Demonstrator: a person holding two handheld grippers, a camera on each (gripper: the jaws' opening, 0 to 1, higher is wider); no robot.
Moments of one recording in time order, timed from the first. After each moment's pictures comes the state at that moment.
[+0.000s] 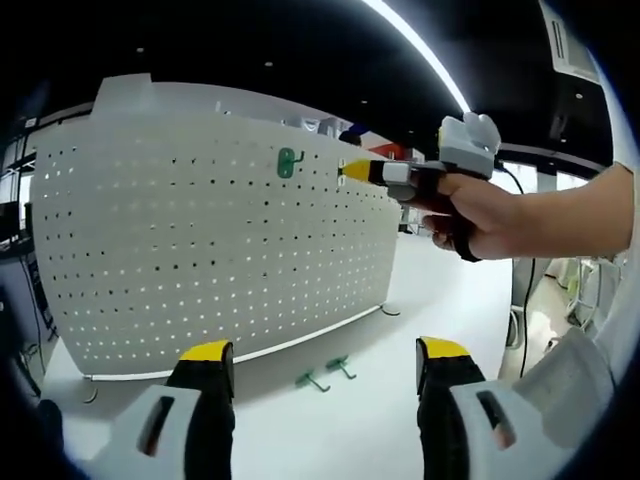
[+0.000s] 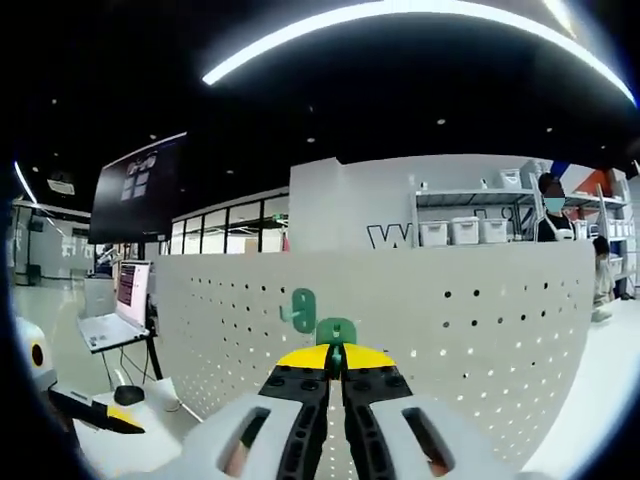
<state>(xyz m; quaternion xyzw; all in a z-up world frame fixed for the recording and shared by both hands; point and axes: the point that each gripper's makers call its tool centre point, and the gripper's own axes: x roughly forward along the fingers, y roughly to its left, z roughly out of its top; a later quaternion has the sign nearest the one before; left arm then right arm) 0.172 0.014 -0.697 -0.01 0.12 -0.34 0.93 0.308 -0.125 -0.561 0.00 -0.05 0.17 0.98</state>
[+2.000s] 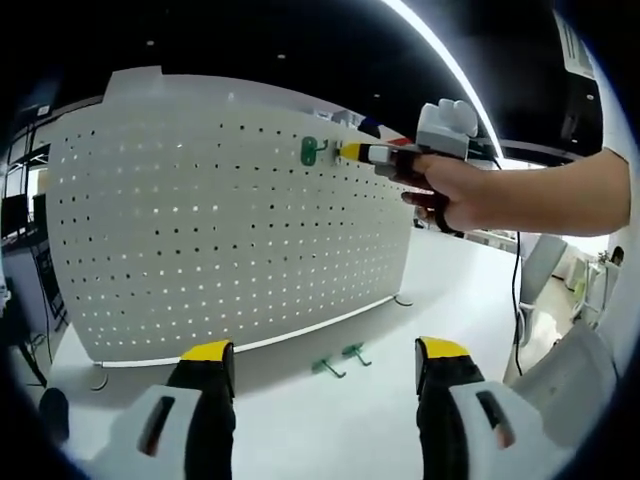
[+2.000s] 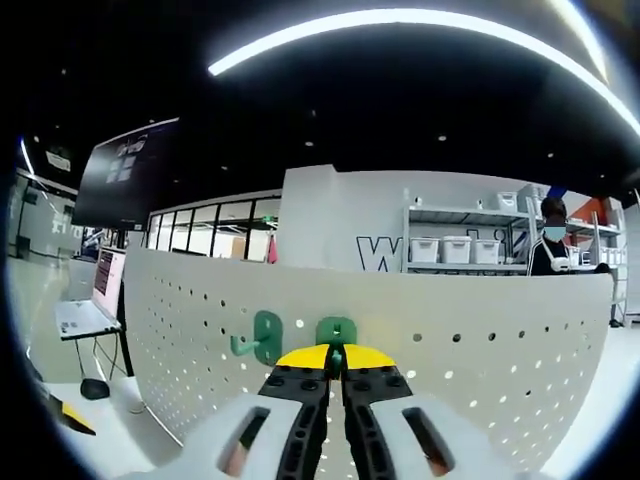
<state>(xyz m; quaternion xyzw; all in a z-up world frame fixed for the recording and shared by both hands) 0.176 0.033 -0.707 -0.01 0.14 -0.31 0.94 0.357 -0.126 -0.549 -0.03 -0.08 0.15 0.99</state>
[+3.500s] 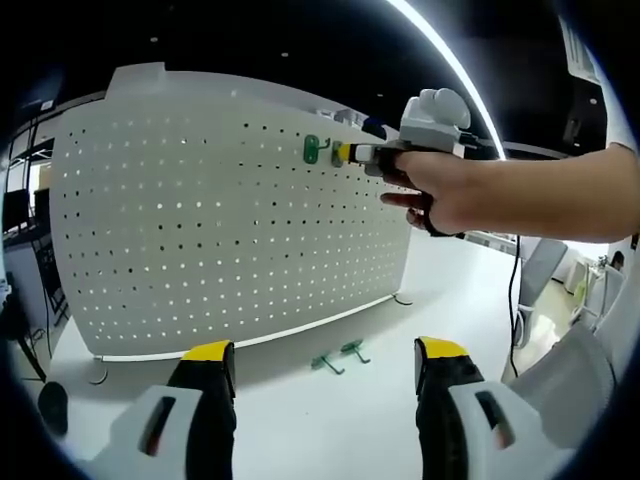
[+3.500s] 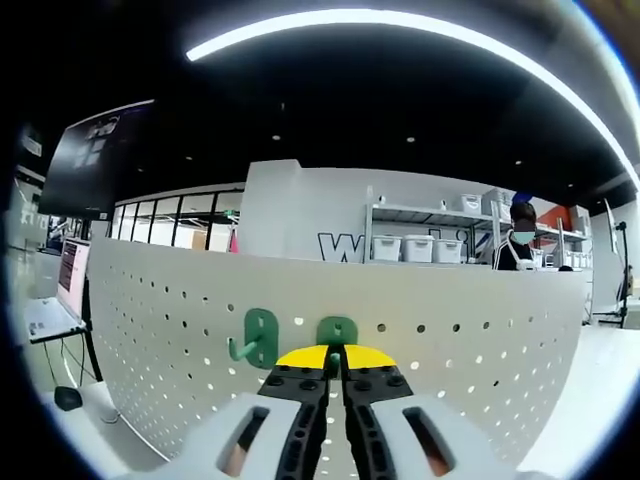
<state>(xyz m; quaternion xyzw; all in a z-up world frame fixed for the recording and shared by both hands) 0.172 0.036 -0.709 -0.02 0.14 -0.31 0.94 0.363 -0.124 -0.552 -0.04 -0.07 0.05 1.00</state>
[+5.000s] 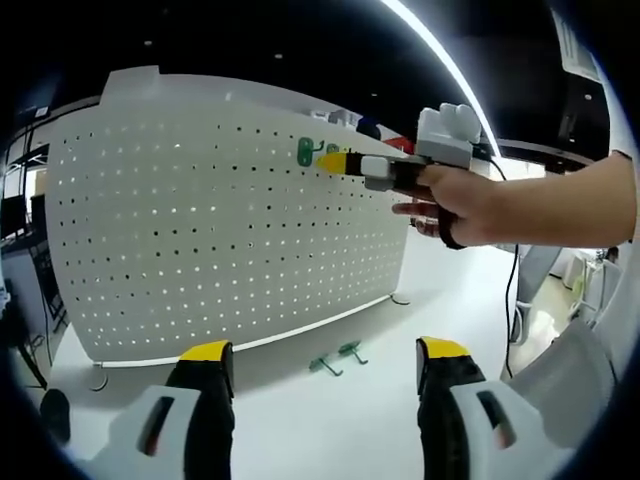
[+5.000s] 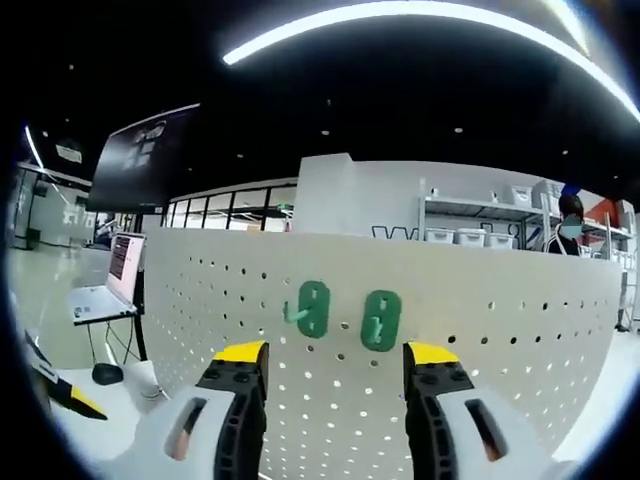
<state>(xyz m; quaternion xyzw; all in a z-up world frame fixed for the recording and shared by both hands) 0.172 0.035 -0.707 -0.01 0.14 -0.32 0.94 0.338 -0.098 -0.572 -0.05 -0.05 0.18 0.98</state>
